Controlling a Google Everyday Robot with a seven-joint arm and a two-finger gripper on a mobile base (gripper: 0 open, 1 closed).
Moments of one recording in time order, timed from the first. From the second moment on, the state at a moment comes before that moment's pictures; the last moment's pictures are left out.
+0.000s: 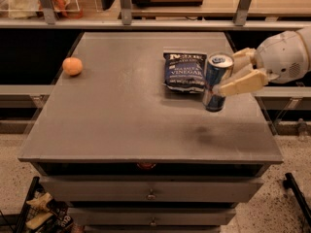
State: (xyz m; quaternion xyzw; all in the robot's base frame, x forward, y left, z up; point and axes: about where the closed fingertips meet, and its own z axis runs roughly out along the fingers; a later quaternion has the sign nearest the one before) arm 0.500 -0.160 0.945 -0.58 0.63 0.32 0.40
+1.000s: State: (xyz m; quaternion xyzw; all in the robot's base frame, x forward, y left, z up) arm 0.523 -0.138 0.940 -0.58 0.61 0.36 0.39
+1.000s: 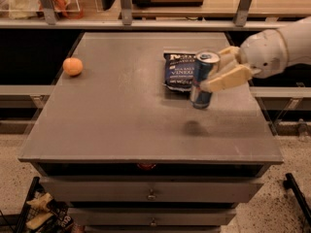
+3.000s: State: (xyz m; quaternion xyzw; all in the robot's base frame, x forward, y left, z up) arm 0.603 0.027 0.971 -0.62 0.57 0.32 0.42
